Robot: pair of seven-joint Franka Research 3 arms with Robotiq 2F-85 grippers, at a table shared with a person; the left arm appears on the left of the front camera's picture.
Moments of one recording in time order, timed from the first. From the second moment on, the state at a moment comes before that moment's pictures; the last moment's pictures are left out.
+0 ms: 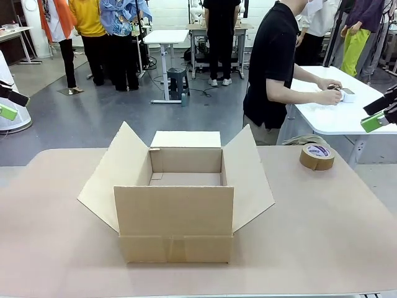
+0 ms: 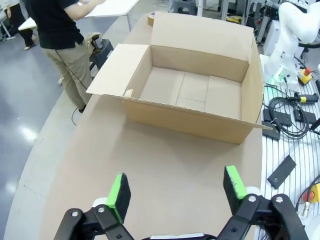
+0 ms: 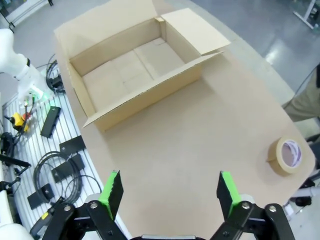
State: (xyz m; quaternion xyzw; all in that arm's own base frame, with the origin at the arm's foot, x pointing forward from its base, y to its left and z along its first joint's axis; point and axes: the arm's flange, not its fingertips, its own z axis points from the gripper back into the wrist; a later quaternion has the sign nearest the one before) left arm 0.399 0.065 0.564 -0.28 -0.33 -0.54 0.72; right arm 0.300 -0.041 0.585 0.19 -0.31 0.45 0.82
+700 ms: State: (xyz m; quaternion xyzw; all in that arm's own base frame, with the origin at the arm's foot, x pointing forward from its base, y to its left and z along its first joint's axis) left arm 0.397 0.079 0.561 -0.28 -0.33 -0.56 0.71; right arm 0.293 -0.036 0.586 0.19 -0.30 0.47 0.81
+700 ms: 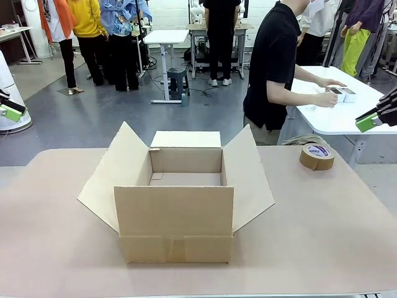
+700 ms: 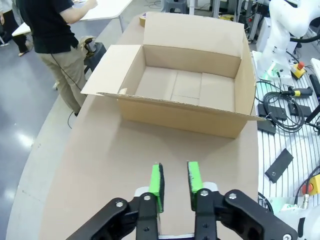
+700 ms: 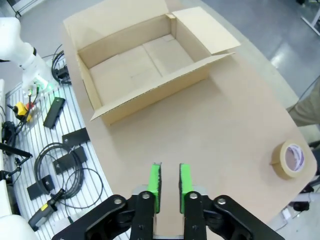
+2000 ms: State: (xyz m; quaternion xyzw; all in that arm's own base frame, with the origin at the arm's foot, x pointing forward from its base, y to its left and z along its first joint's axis) left arm 0.361 -0.111 0.651 -0.10 -0.16 -0.48 0.85; right arm 0.311 0.181 0.612 0.15 -0.17 0.25 0.94
